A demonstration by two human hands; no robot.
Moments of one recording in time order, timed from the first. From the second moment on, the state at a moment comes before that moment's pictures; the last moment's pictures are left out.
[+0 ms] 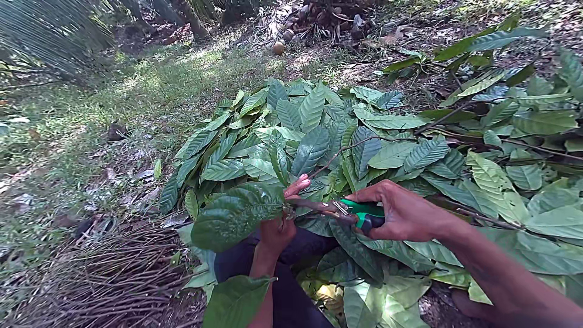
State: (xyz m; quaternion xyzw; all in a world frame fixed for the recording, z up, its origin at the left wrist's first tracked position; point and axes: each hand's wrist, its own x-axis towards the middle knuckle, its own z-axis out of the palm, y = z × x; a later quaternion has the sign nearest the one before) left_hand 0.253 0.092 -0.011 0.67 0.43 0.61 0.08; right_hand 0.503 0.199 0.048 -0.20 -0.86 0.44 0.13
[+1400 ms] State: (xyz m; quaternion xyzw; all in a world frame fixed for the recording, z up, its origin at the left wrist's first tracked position) left_hand 0.384 0.145 0.079 0.40 0.41 0.75 0.34; right_hand 0.533 0.125 0.149 -0.56 -0.76 0.32 0.09
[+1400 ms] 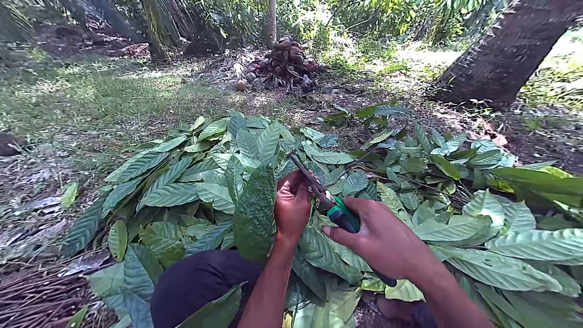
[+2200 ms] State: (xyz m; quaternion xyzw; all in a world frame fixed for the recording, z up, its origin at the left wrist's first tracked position) left_hand 0.379 0.156 0.068 0.41 0.39 0.76 0.33; right_hand 0.505 0.106 0.091 -0.52 -0.79 0.01 0.31
